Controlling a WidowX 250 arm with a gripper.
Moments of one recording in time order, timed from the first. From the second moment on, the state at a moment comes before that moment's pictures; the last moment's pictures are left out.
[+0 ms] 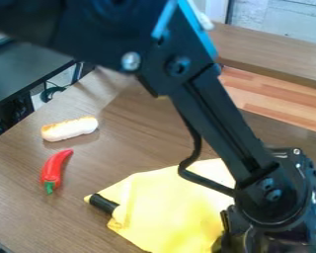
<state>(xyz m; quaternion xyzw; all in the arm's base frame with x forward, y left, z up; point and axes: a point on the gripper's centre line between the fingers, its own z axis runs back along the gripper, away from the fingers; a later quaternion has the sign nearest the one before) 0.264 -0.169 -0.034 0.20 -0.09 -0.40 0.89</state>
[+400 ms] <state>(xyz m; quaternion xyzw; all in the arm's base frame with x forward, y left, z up) 0.269 -0.171 -0.035 0.19 -0.08 -0.40 0.89</state>
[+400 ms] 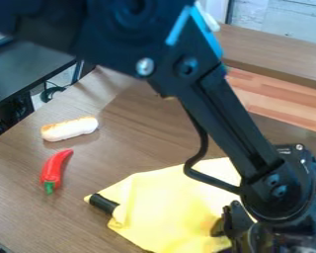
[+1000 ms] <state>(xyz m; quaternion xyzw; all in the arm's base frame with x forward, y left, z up) 0.269 -0.167 -0.038 0.19 -0.07 -0.40 0.89</state>
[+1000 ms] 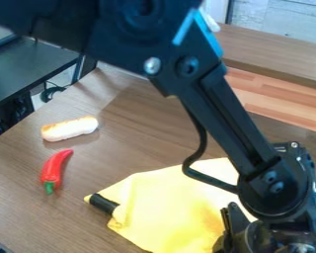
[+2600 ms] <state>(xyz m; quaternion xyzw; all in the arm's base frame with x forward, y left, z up) 0.374 -0.054 0.024 0.23 0.06 -0.24 0.94</state>
